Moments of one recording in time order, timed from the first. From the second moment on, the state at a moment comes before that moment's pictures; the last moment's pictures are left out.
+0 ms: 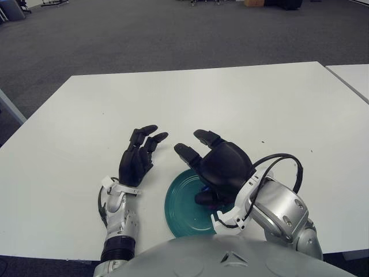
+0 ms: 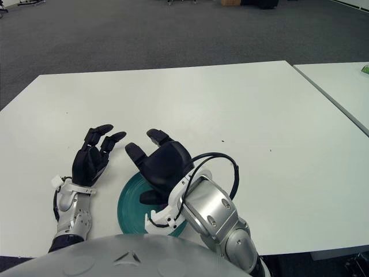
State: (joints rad) left arm 0.16 -0.06 0.17 0.32 -0.47 -0.53 -0.68; right arm 0.07 -0.08 0.59 -0.91 -1.46 -0.20 1.12
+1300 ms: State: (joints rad) left arm 0.21 -0.08 0.15 0.27 -0.42 -0.53 -0.67; right arm 0.11 -0.14 0.54 -0.96 -1.43 -0.20 1.13
